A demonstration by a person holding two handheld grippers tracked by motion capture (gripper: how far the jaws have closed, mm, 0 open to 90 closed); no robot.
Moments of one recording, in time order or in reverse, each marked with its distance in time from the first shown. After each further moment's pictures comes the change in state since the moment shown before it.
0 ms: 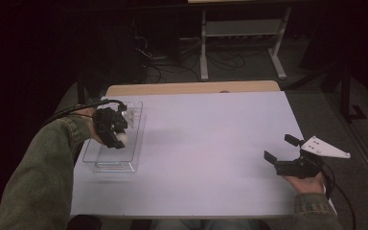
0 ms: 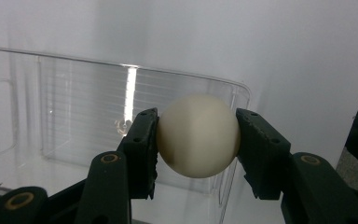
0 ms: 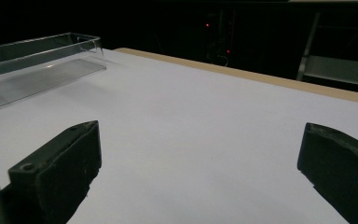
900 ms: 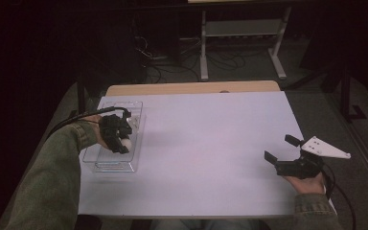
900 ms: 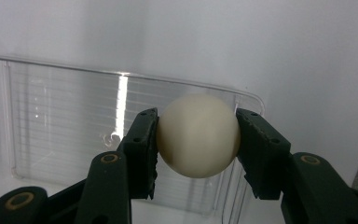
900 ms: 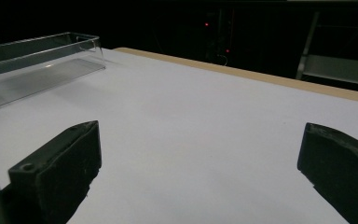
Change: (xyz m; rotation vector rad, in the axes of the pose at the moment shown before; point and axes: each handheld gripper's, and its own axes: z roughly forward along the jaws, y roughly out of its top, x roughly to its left) left arm 0.003 0.000 0.034 -0.015 -0.030 0.002; right arm 0.000 0.000 -0.001 0.002 -0.003 0.002
